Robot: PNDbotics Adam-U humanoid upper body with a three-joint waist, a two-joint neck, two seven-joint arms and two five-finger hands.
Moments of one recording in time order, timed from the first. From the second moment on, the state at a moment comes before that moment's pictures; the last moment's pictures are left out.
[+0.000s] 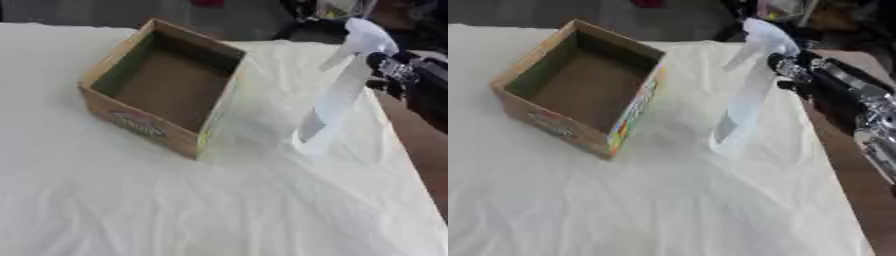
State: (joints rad) left arm -0.41 0.35 0.35 -1.98 0.35 0.02 0.23; right arm -0.43 -0.87 0.11 -1.83 -0.47 0.33 0.04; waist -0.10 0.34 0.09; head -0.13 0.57
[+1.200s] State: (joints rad) left arm -0.42 0.35 0.34 -1.98 0.36 0.03 0.22; right arm -0.49 -0.85 0.15 -1.77 -0.46 0.36 0.05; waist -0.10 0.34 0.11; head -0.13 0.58
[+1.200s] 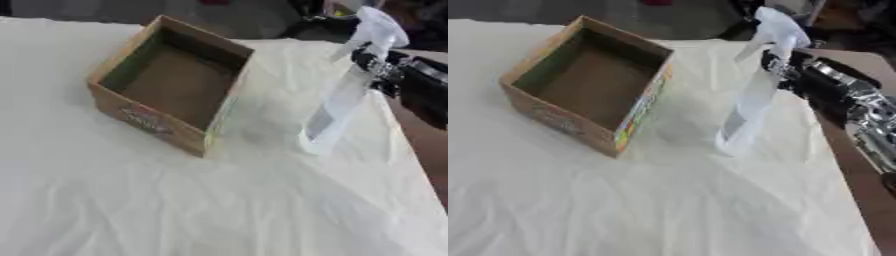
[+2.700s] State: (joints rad) left arm -0.42 0.35 0.34 -1.98 0.36 0.02 0.22; right arm -0.57 -0.72 0.21 -1.68 -0.45 0.37 0.02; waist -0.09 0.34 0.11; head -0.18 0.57
